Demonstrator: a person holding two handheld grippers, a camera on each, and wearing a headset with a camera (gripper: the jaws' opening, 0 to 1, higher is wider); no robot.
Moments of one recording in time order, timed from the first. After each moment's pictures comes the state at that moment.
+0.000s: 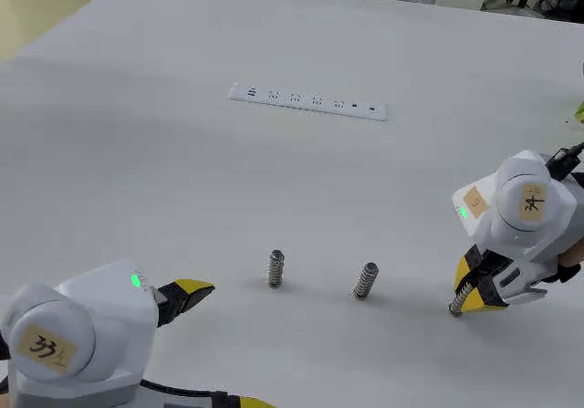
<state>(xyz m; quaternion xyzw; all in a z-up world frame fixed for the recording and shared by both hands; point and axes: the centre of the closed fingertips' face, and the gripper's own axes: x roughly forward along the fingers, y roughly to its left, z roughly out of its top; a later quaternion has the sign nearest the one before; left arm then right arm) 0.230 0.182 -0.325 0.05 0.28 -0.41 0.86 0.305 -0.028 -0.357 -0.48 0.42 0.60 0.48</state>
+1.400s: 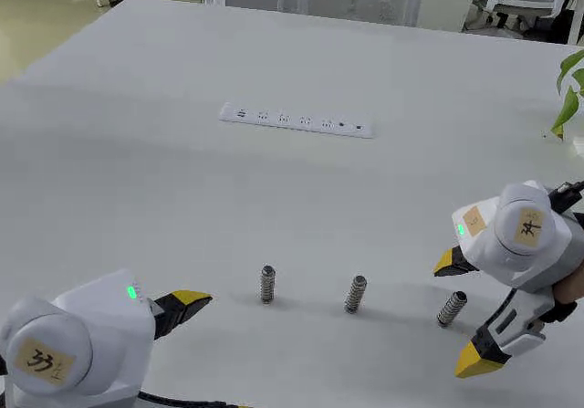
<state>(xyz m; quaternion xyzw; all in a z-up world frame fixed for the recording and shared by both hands) 0.231 0.176 -0.314 0.05 0.27 -0.41 0.87 0.293 -0.022 -0.354 -0.41 0.41 0.58 0.58</state>
